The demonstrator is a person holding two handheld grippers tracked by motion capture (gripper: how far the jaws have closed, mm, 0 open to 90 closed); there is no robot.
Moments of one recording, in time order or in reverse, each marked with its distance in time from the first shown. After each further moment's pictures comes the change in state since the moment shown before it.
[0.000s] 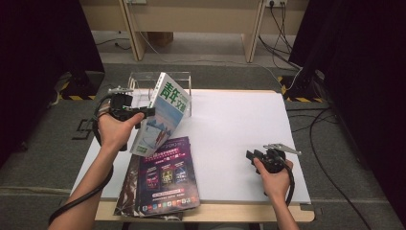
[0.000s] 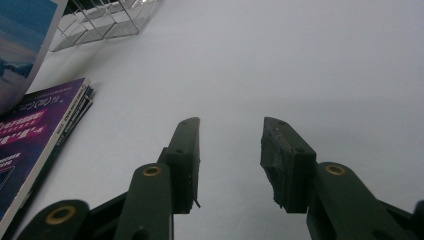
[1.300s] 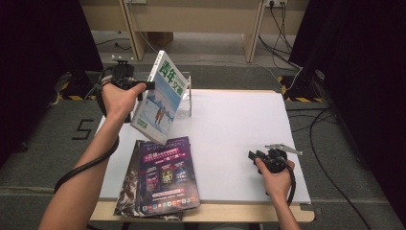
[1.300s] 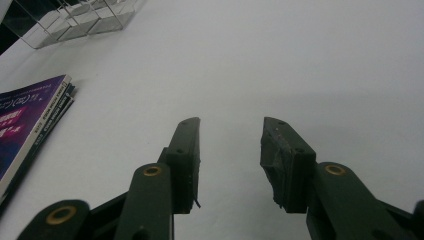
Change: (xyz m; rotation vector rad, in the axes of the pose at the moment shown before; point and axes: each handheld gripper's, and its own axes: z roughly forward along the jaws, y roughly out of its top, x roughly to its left) left arm 0.005 0.073 0.015 -0.016 0.089 -0.070; right arm -0.010 -0.003 0.003 0.012 -0.024 0.021
